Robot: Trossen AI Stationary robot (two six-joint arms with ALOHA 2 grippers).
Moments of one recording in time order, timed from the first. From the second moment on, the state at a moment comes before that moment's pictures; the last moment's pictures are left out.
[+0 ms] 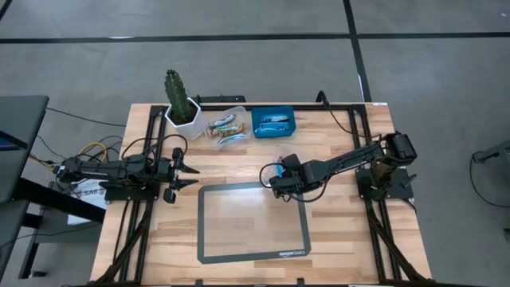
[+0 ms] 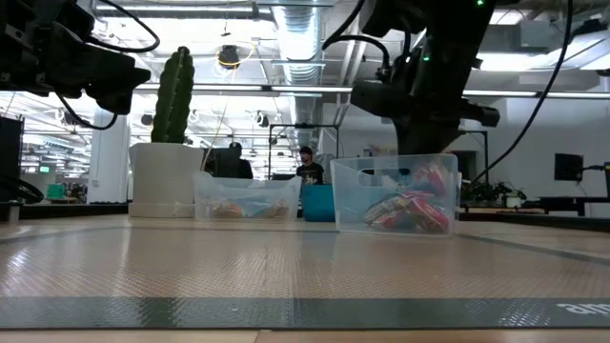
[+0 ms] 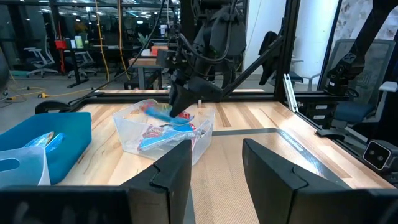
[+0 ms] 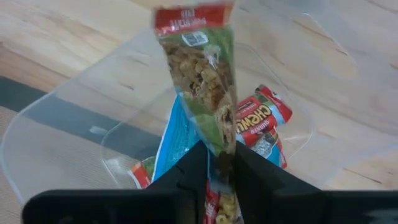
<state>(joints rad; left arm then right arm) -0.08 0.02 0.01 0.03 -0.01 -0.01 0.20 1.76 1.19 -0.88 0.49 1.25</state>
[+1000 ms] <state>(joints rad) -0.08 0.02 0.01 0.03 -0.01 -0.01 0.31 1.25 0.48 0.40 0.30 0.38</state>
